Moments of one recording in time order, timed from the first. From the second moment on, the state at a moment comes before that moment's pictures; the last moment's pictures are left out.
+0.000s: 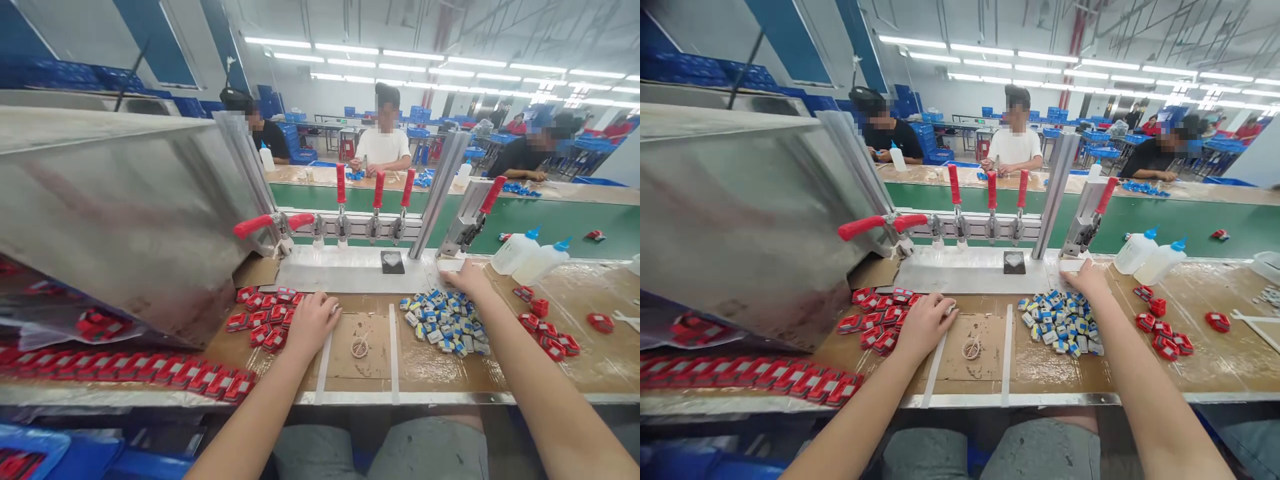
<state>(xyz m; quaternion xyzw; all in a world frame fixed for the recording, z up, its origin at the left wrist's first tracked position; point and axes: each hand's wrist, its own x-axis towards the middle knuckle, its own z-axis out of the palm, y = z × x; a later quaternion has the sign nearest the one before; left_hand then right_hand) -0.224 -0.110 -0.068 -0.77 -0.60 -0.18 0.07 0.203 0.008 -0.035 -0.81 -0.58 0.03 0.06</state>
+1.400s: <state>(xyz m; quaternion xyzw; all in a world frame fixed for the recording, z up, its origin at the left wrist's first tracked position) -0.171 0.021 -0.047 -0.79 -0.60 -0.08 -0.04 0.031 -0.018 0.017 -0.48 -0.70 0.16 0.51</state>
